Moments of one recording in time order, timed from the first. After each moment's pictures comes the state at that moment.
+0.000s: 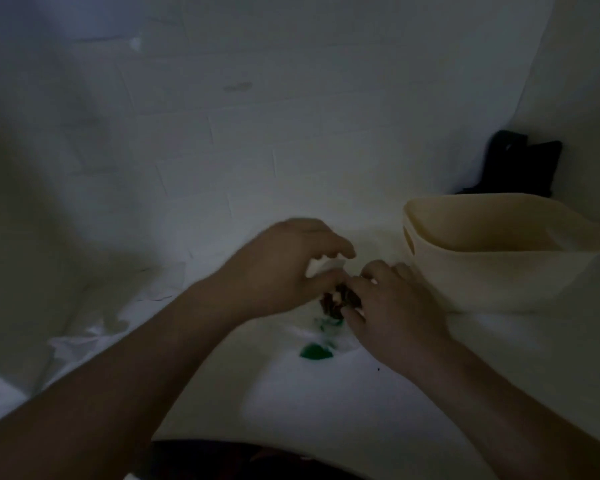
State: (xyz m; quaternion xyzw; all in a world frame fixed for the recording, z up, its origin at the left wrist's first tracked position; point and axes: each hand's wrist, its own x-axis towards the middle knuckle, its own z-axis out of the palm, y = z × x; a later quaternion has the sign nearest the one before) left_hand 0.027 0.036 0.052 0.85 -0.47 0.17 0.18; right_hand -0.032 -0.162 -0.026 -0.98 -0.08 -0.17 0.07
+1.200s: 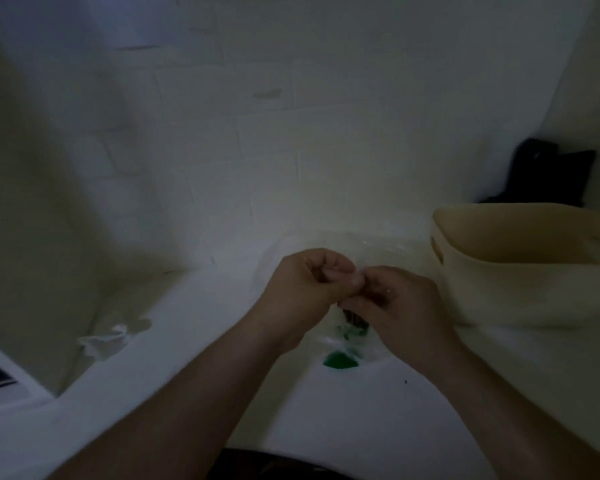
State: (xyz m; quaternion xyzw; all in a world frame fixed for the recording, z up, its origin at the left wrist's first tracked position) left_hand 0.014 0.037 0.013 0.71 -0.11 -0.07 0.69; right_hand -0.020 -0.131 -0.014 -0.87 -0.12 -0.22 0.43
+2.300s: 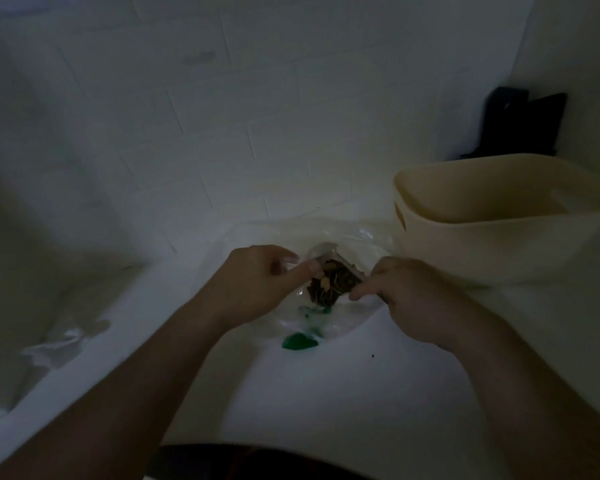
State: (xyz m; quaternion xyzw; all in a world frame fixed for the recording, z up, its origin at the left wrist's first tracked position) left_hand 0.041 0.044 -0.003 0.94 -0.20 -0.01 0.27; right_hand -0.013 -0.210 -0.040 -0.98 -0.13 0.00 0.17
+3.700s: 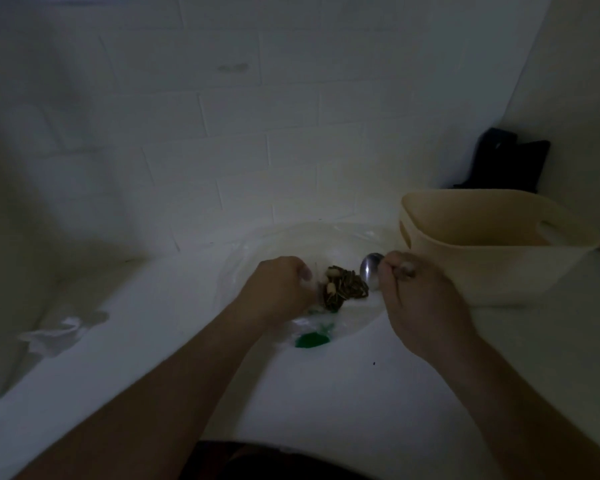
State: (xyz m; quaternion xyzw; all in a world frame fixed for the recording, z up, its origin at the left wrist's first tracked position) left_hand 0.059 0.025 -0.032 0.95 -0.13 -0.04 0.28; right_hand -0.022 -0.191 -0.041 -0.97 -0.06 -0.23 0.06
